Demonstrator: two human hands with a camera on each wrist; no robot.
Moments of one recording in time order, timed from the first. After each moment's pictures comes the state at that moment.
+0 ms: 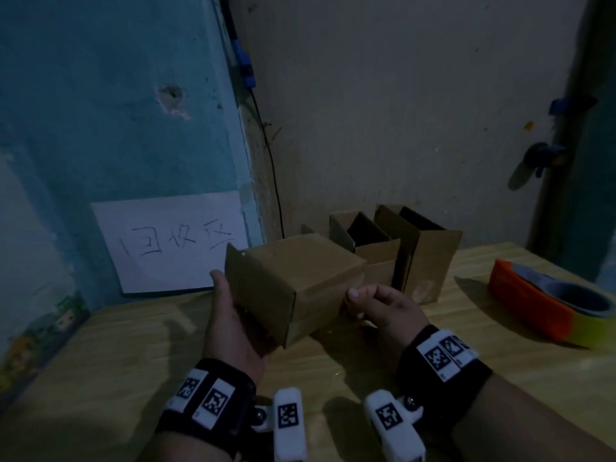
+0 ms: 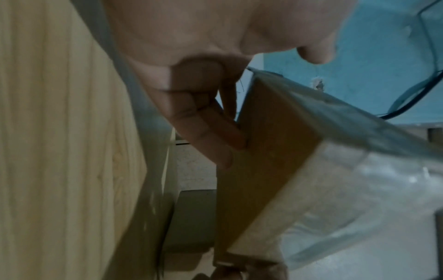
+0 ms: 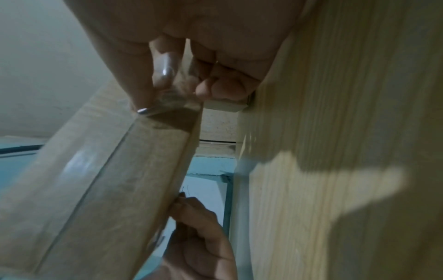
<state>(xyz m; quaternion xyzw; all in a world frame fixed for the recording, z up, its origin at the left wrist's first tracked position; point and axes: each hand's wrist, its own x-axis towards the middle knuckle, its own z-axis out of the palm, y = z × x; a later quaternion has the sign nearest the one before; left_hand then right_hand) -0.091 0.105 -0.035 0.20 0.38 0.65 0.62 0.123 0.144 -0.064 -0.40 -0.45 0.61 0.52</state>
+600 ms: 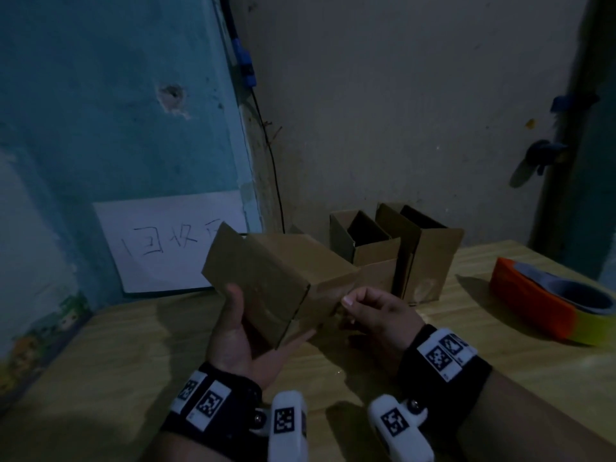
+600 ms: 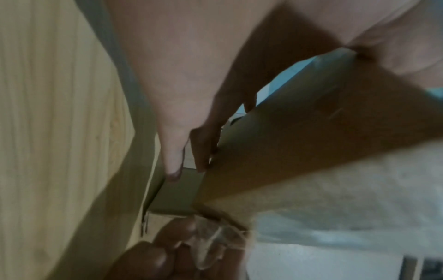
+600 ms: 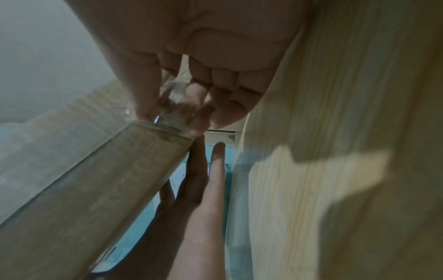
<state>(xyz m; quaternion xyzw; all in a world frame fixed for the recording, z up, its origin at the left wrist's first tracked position) -0.086 0.096 -0.036 0.23 0.19 0.65 0.70 0.113 0.138 -0.062 -0.34 -0.47 0.64 0.50</state>
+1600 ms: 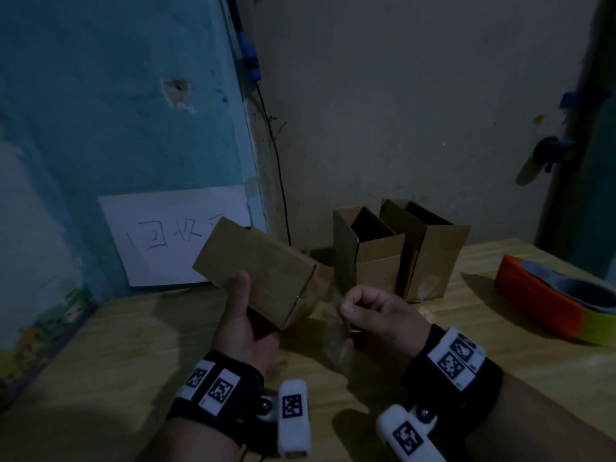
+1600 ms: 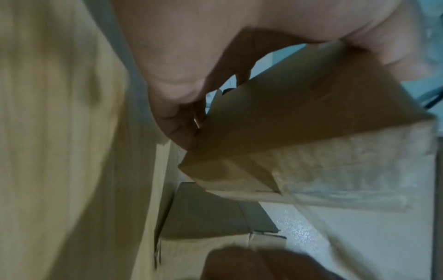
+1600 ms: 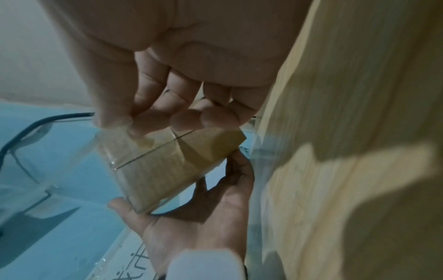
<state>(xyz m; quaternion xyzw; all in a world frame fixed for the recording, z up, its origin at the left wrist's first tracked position) -0.095 0.114 -0.052 0.24 0.26 0.69 0.63 0.116 0.125 -0.049 -0.22 -0.53 0.70 0.43</state>
